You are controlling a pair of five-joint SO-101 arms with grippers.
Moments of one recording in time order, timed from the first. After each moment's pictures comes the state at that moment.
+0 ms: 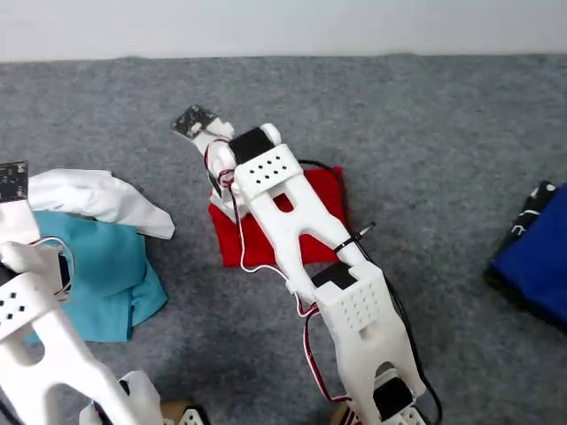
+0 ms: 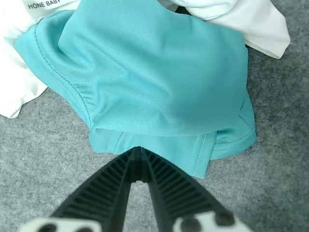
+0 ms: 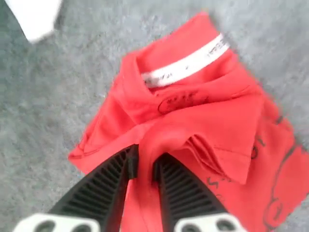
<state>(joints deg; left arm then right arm) -41.1 -35.2 31.2 89.0 -15.9 -36.2 43.3 -48.6 89.8 15.2</state>
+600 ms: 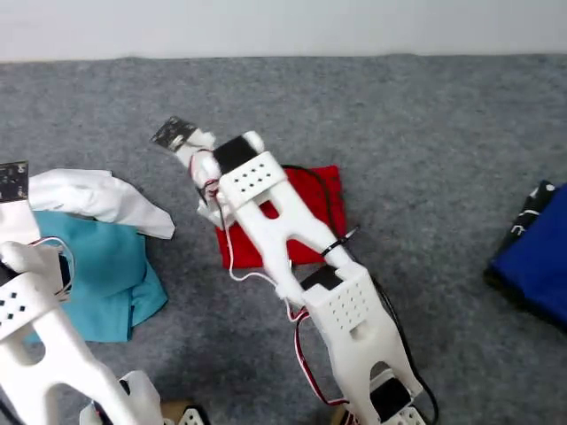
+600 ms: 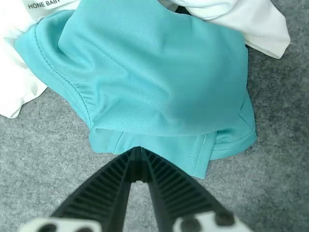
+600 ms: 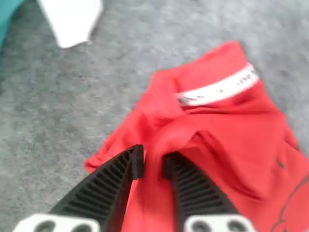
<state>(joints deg) -41.1 -35.2 32.0 89.0 -15.9 -40.3 46.7 -50.5 89.8 18.8</state>
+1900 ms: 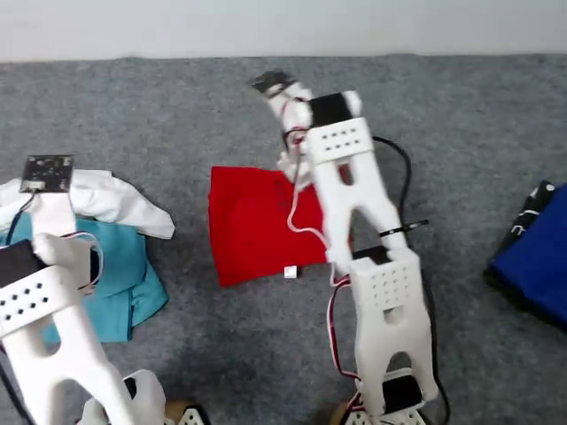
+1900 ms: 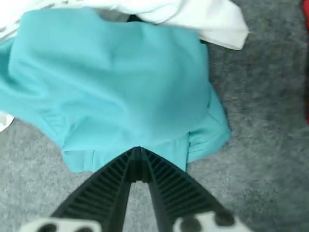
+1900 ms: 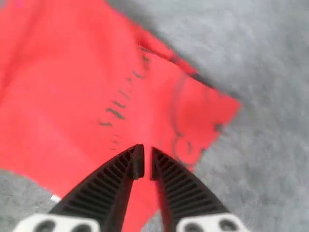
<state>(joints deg) -30.9 -35.3 34.5 87.3 -15.9 -18.0 46.7 -59.3 100.5 18.3</state>
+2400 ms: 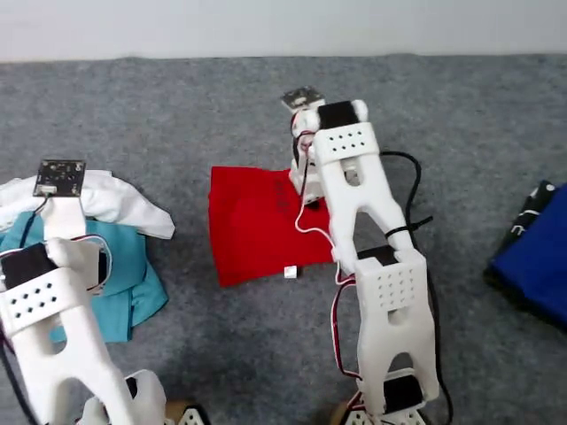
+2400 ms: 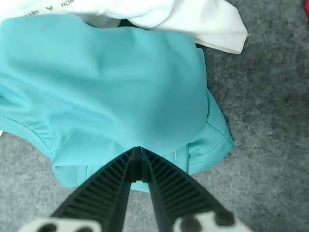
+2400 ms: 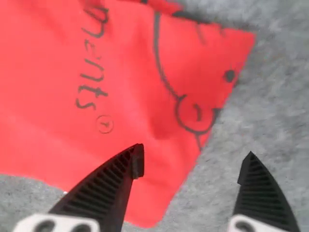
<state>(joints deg) -30.4 -35.3 41.4 79.5 -15.9 -18.5 45.0 -46.9 100.5 7.4</state>
